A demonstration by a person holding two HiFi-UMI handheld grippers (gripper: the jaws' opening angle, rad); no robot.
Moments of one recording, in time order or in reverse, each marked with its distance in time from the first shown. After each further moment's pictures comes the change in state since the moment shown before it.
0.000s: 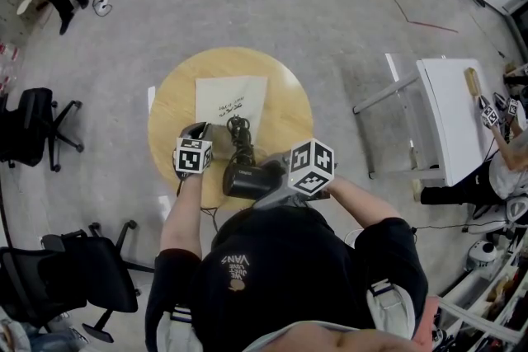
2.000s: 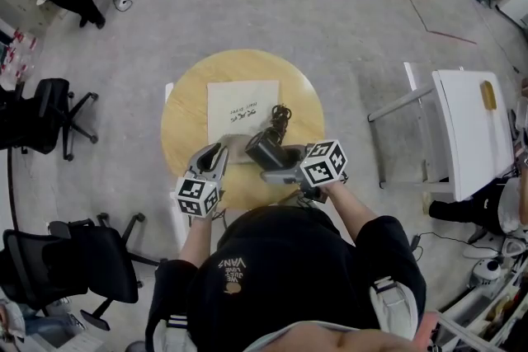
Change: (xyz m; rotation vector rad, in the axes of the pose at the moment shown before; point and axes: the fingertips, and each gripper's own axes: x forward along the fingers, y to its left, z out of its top) left arm -0.103 -0.071 0.027 -0.072 -0.331 -0.065; right arm -0.038 -0.094 -0.017 0.233 -0.305 -0.252
